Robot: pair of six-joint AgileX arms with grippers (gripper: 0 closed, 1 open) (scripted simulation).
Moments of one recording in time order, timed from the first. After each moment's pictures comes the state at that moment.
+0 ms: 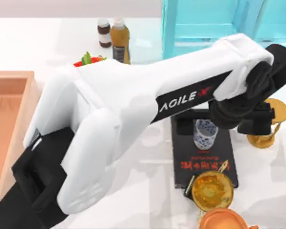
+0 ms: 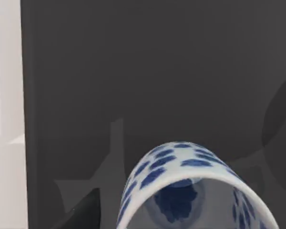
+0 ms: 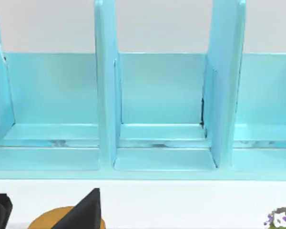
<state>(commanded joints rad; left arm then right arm) -0.97 2.49 2.22 -1.13 -0.24 -0.92 0.00 0.00 0.00 0.00 0.00 0.00</state>
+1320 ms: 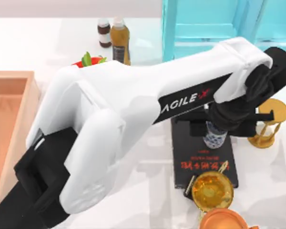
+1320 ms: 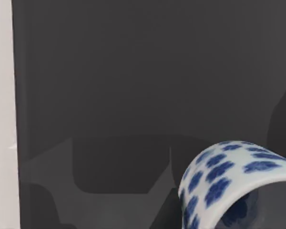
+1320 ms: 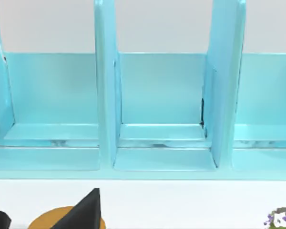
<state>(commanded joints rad) -0.98 2.50 2.22 -1.11 -0.24 -0.92 0.00 0.00 0.00 0.00 0.00 0.00</state>
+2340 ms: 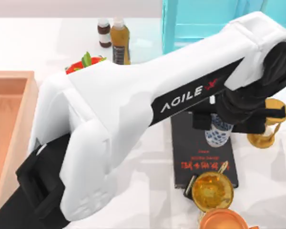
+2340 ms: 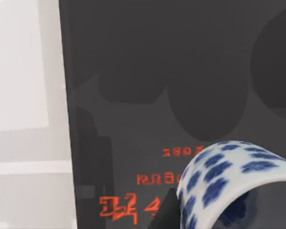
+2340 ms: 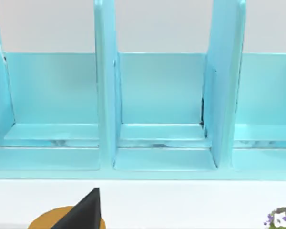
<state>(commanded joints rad) -1.02 2.48 2.41 -1.38 -0.23 -0.91 0.00 0.00 0.00 0.00 0.00 0.00</state>
